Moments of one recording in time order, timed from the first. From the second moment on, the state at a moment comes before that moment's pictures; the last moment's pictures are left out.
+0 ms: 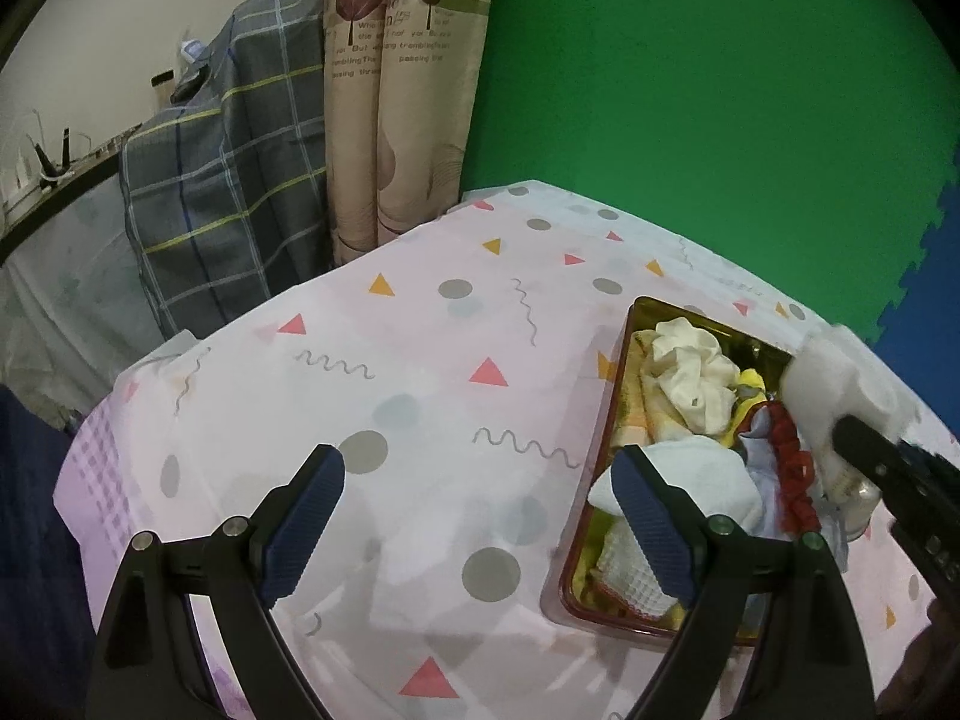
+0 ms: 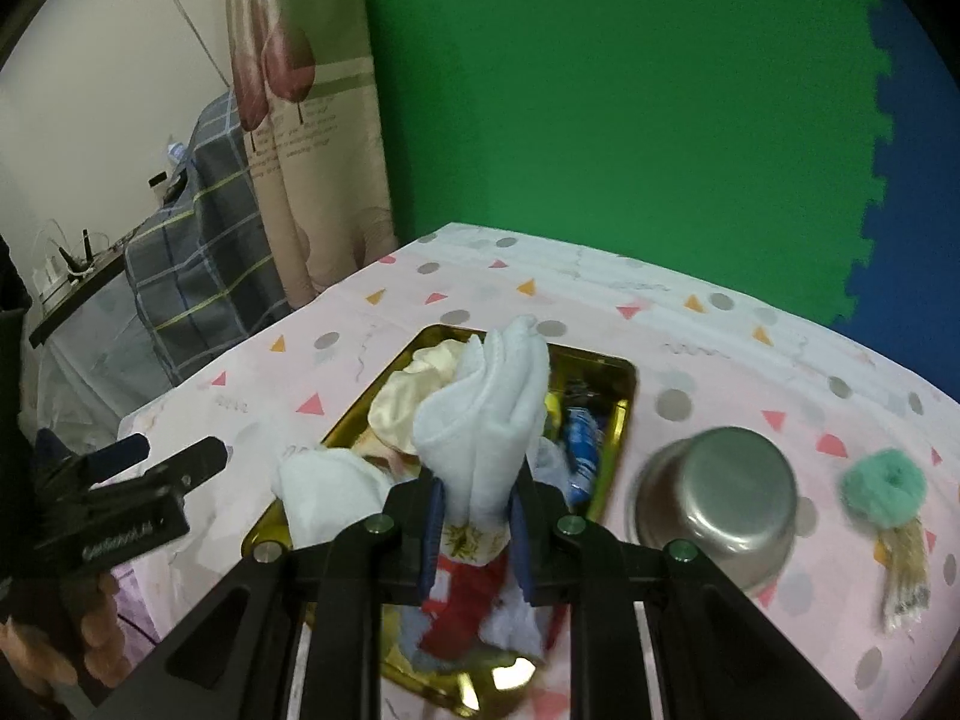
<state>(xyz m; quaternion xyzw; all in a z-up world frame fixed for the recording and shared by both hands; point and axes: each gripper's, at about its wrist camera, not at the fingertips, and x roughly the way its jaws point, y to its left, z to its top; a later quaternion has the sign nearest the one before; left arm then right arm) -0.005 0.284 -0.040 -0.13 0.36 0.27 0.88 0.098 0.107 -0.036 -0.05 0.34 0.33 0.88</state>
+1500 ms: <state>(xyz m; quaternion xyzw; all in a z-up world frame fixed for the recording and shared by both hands) -0.001 0.251 -0.035 -0.09 0.35 0.24 0.90 0.129 -0.124 -0.067 -0.02 0.37 0.10 0.93</state>
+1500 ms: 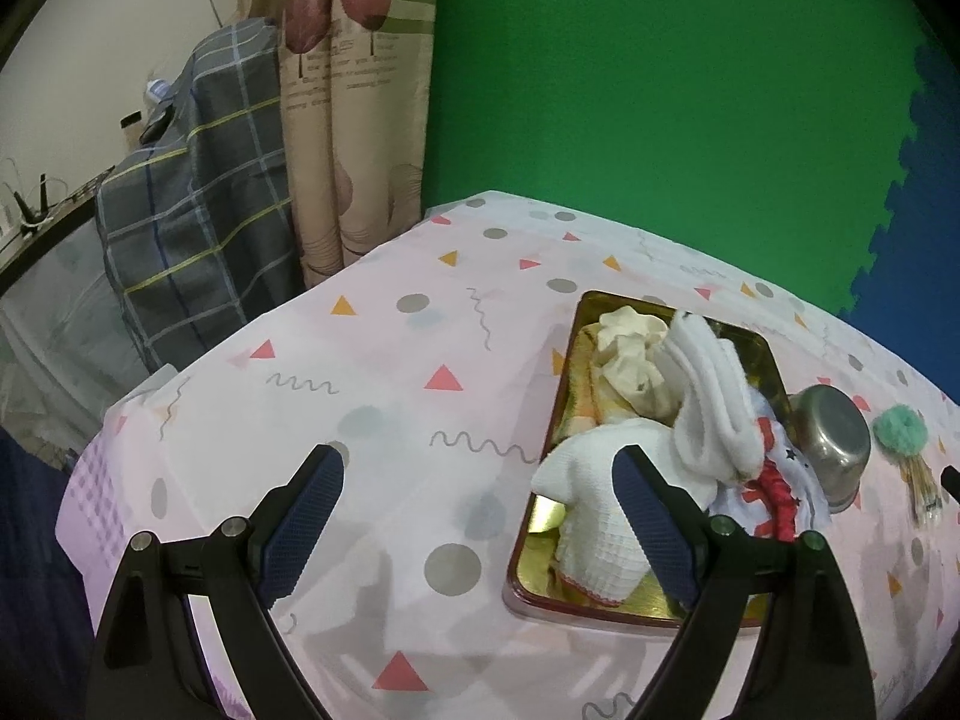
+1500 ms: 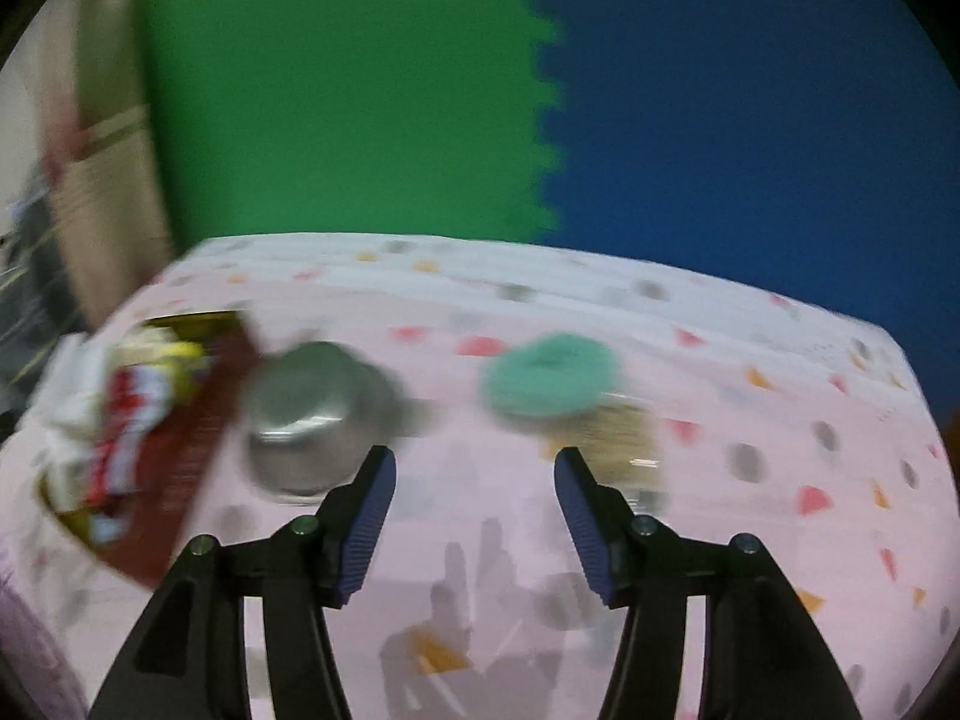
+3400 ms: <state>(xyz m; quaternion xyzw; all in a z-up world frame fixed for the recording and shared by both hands) 0.177 -0.120 -0.098 0.01 0.48 -0.17 0.86 0.092 -0.260 -0.136 -0.01 0.42 0.06 0.90</state>
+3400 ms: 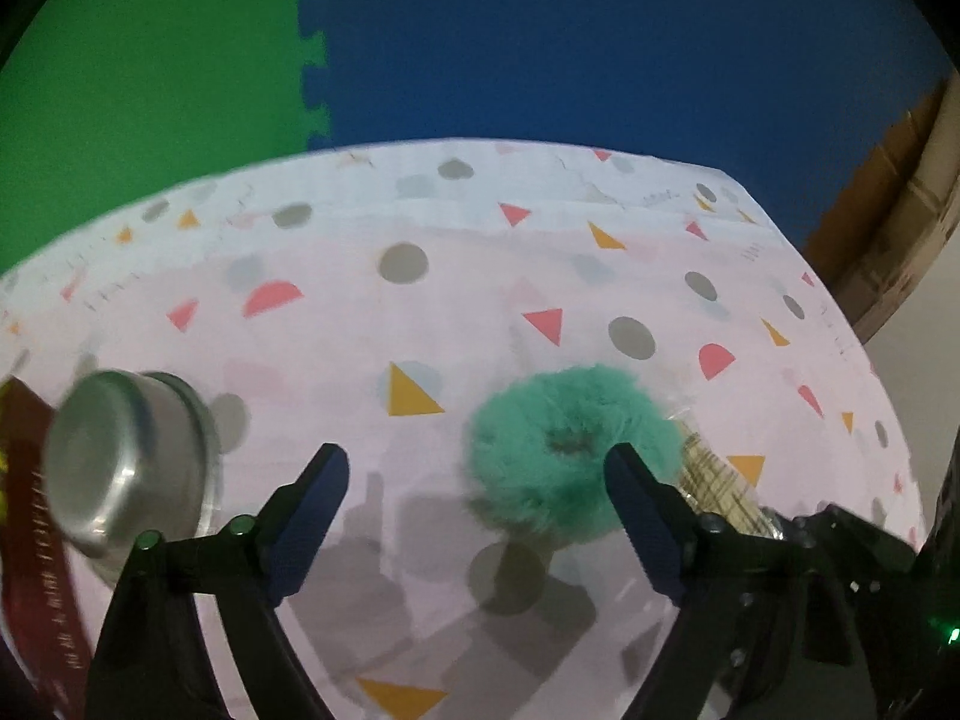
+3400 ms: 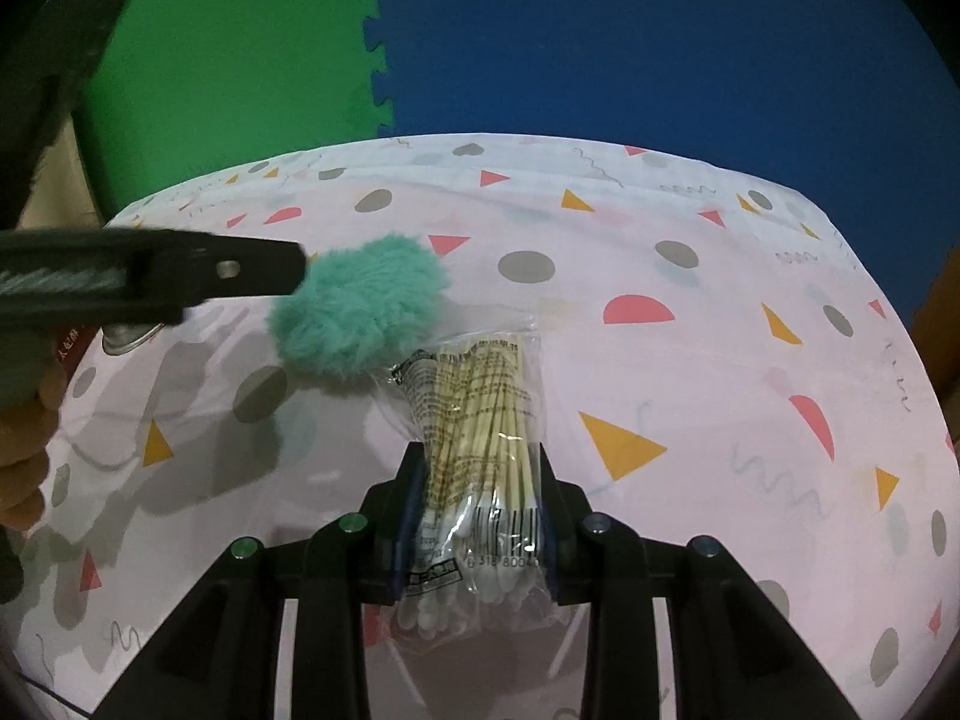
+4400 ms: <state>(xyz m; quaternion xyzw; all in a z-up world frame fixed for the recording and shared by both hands) 0.128 -0.101 -0.099 0.07 0.48 -0.16 0.86 0.094 -0.260 -0.138 0.00 0.42 0.06 0.90</state>
